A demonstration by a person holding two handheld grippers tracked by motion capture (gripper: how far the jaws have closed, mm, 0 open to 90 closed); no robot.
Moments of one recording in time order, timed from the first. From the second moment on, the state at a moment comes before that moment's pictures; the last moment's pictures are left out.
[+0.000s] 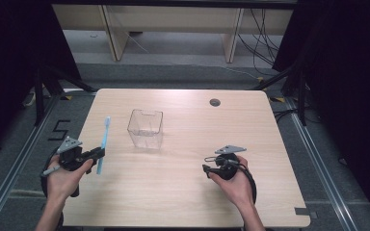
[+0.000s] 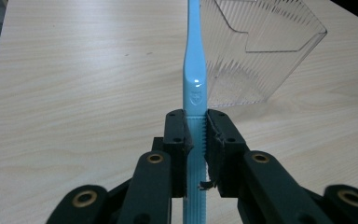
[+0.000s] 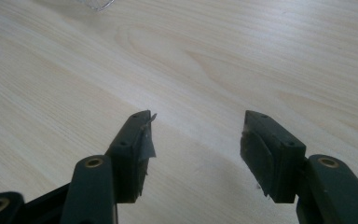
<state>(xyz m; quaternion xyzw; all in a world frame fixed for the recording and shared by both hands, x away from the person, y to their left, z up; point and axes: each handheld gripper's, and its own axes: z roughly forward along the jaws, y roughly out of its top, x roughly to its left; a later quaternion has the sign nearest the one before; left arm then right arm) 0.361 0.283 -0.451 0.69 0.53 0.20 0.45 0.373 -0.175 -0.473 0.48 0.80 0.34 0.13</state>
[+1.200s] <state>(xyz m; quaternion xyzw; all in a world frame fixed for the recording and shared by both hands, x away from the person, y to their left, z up) 0.372 0.273 -0.442 0.67 0.50 0.23 0.50 0.373 -0.174 -0.473 0.48 0.79 0.35 0.13</state>
